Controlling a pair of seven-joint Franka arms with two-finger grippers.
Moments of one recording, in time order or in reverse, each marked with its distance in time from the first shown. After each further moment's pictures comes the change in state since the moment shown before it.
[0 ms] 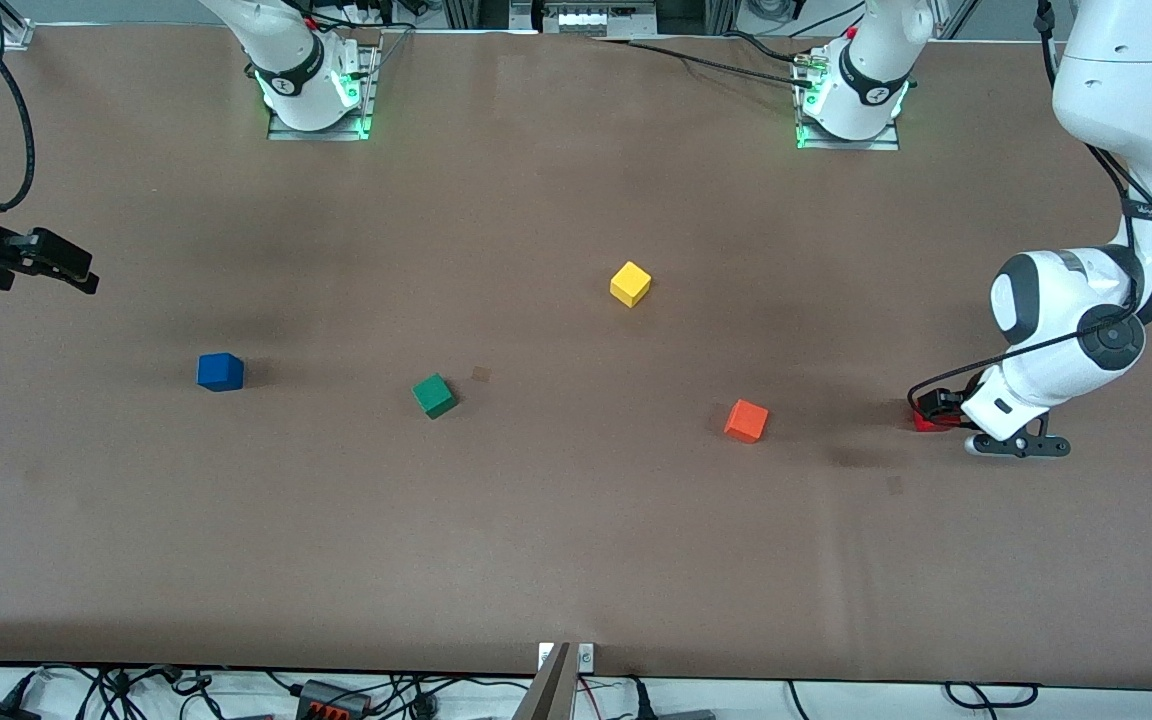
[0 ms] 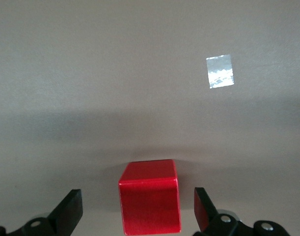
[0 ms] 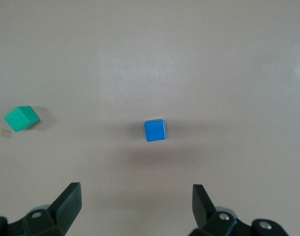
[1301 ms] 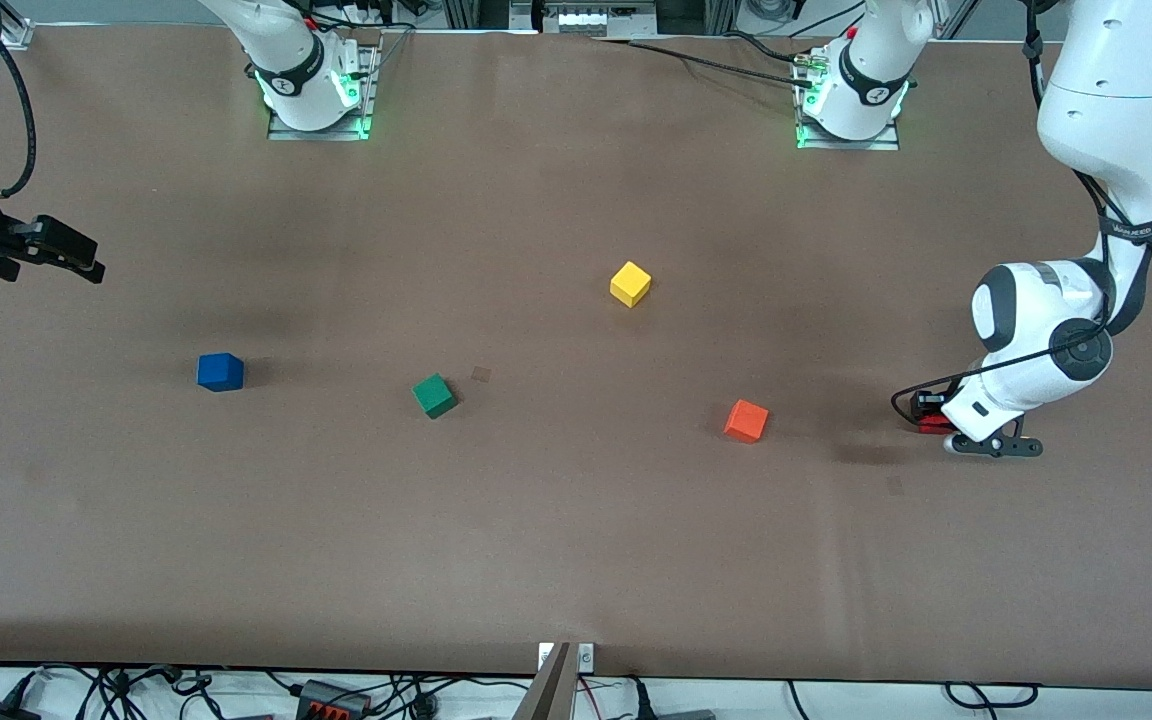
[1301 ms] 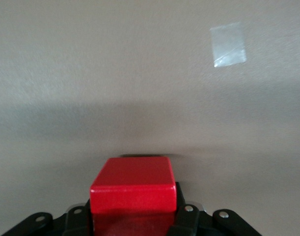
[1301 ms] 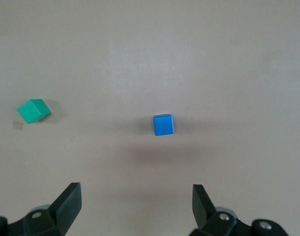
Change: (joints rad) left arm 0.000 0.052 -0.005 0.006 0.000 0.013 0.032; right arm 0.009 -0.009 0.007 0.016 0.026 -0.052 -0.002
